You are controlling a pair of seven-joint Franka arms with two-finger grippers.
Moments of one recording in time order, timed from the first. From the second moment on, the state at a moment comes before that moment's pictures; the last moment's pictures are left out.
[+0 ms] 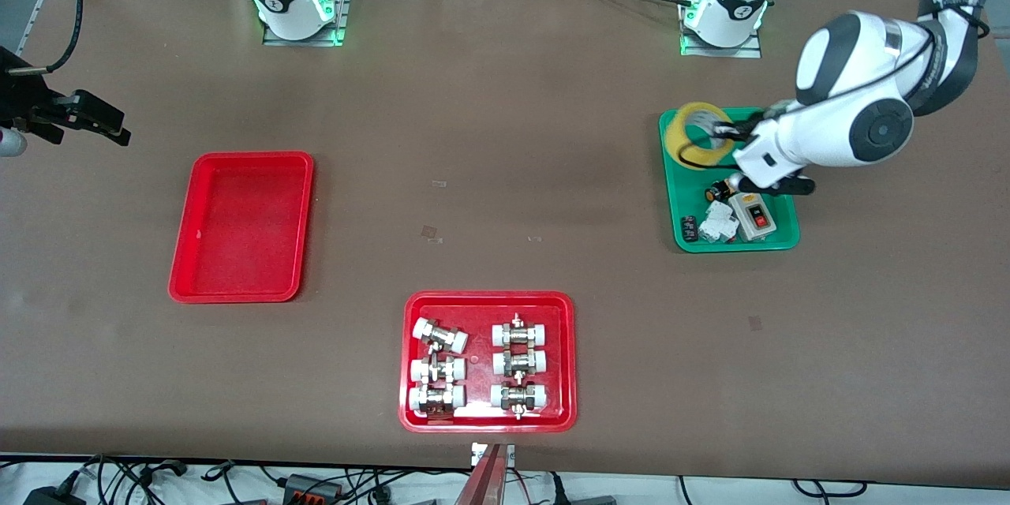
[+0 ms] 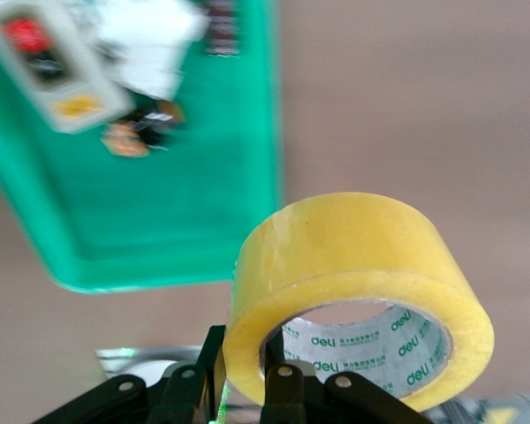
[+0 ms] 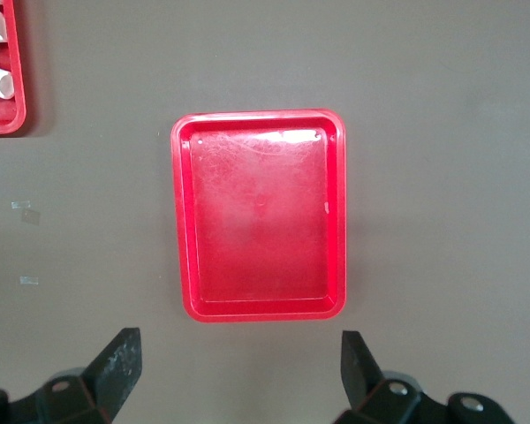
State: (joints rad) left arm 0.04 0.12 -0.29 -1.91 -0.22 1.58 -0.21; right arm -0.07 -0.02 0.01 -1.69 0.00 1.66 -0.03
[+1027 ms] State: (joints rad) left arm -0.11 0.45 -0.51 -1.44 -0.76 1.78 -0.55; right arm 0.05 0.14 0.03 -1.65 0.27 1.60 -0.04
